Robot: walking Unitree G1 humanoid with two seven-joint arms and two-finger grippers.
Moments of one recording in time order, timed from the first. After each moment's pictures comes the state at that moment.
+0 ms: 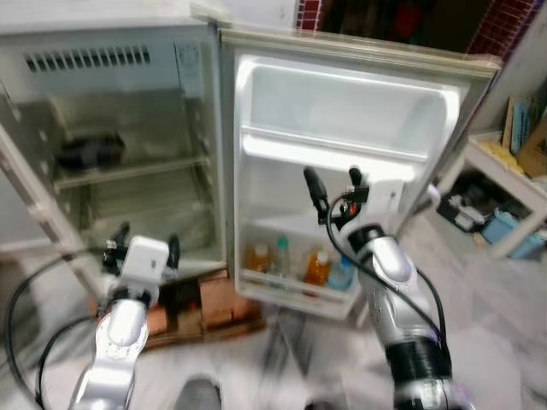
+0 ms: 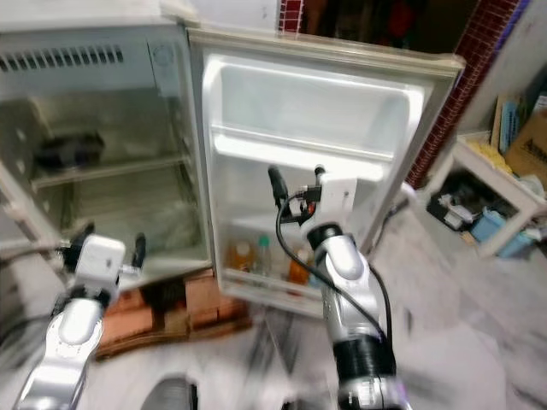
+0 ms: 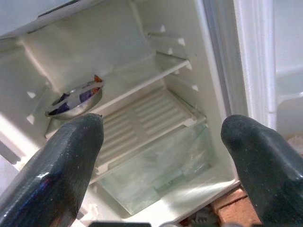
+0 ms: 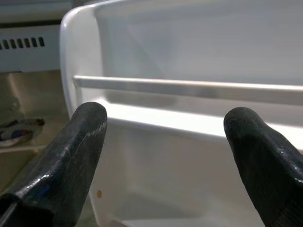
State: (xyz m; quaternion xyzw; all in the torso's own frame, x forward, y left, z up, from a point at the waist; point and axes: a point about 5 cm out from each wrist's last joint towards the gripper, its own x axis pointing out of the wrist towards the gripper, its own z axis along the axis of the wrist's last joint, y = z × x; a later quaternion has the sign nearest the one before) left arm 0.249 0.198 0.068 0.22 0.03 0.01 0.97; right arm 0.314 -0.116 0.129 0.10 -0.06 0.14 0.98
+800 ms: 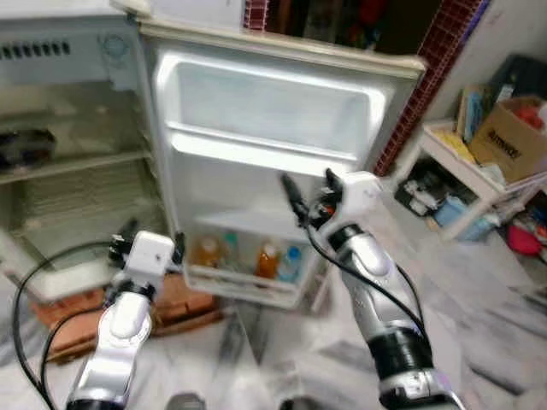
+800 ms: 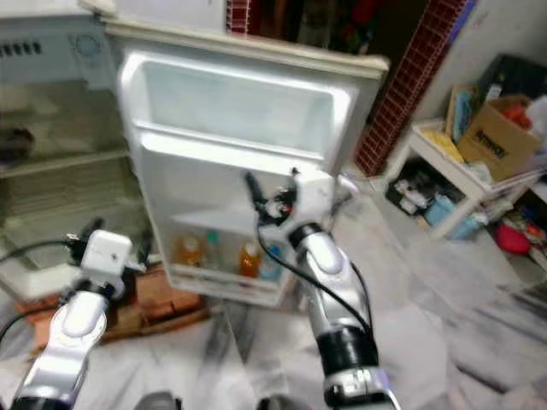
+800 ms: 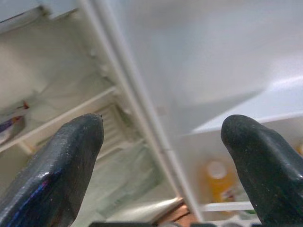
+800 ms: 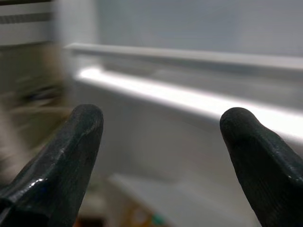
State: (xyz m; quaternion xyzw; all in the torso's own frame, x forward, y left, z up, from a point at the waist) left arm 0.255 0.194 0.066 0.22 0.03 0.00 0.98; right arm 0.309 -0.072 0.121 0.10 -0.02 0.31 0.95
